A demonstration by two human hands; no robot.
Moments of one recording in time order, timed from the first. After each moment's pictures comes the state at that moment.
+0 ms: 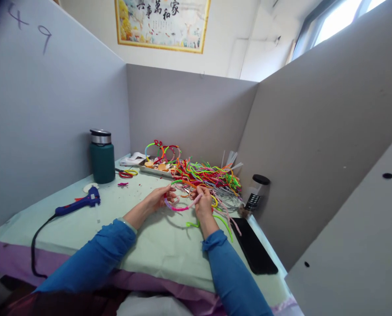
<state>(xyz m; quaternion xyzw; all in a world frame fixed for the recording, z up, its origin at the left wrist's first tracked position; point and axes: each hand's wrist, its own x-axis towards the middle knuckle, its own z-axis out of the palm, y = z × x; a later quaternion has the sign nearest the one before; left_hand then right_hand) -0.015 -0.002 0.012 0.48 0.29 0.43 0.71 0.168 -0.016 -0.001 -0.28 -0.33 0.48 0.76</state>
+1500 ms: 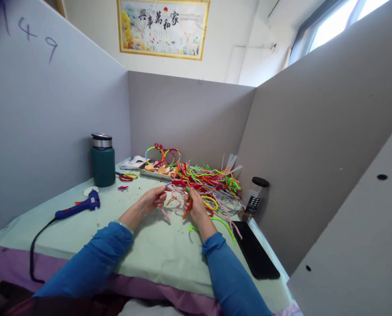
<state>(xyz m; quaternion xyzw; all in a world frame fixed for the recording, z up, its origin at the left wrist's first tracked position) -0.032 -0.004 0.023 0.52 0.24 0.43 0.70 0.155 -0.022 0.001 -0.29 -0.44 0.59 0.61</state>
